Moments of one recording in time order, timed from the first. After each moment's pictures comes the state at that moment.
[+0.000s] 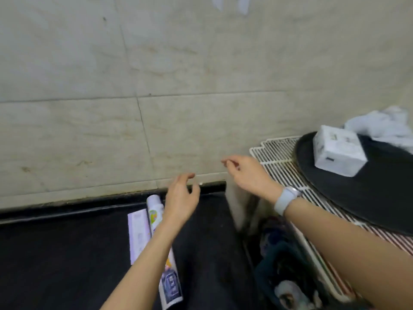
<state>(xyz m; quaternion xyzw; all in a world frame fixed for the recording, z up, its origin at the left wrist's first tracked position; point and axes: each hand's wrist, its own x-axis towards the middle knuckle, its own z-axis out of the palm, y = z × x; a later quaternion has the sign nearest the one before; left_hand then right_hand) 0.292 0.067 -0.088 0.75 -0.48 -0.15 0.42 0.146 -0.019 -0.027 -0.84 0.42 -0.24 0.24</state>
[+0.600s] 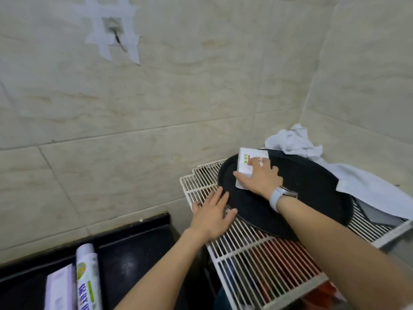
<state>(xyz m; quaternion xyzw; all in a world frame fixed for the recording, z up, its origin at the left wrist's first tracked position) 0.088 -0.038 -0.074 0.64 -0.75 -0.16 0.11 -0.059 -0.119 -0.019 -0.68 0.71 -0.16 0.08</state>
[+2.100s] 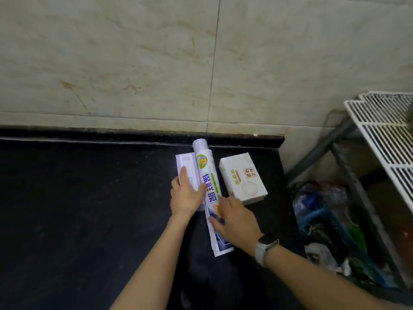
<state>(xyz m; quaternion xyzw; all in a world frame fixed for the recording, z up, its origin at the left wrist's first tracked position) 0.392 0.147 -0.243 0.85 -0.26 -0.30 0.33 0.244 0.121 -0.232 -0.91 0.38 -0.01 0.18</state>
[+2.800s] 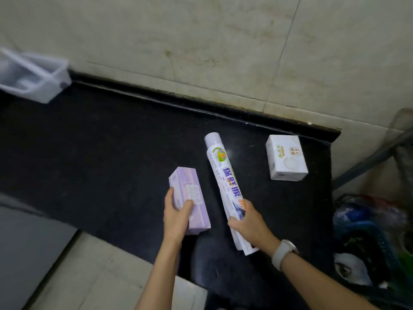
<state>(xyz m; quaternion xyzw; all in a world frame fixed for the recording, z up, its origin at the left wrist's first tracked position) 0.323 0.366 -0.221 0.77 0.01 -0.25 0.59 0.206 0.225 -0.237 -0.71 0.39 0.01 0.58</state>
